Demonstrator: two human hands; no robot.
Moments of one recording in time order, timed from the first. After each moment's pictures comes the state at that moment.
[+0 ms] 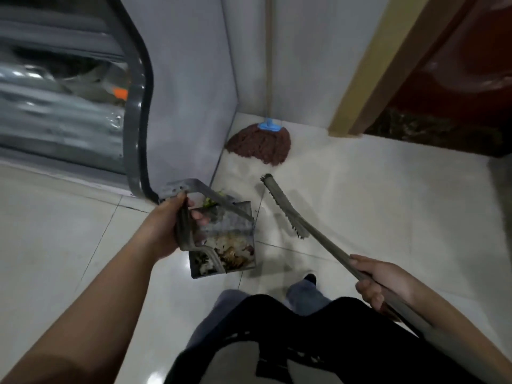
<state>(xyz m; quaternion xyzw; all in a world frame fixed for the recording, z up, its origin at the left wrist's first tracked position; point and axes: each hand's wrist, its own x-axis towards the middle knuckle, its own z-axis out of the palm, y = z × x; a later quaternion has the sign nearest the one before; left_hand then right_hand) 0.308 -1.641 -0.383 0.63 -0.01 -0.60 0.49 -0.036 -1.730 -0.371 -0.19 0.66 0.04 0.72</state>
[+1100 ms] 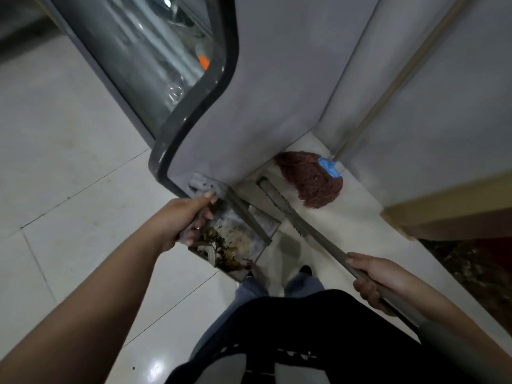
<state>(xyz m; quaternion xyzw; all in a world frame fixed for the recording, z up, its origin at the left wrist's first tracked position) 0.325 -1.752 -0.371 0.76 0.11 -0.45 0.46 0.120 -2.002 -0.374 -0.40 0.60 0.28 0.63</state>
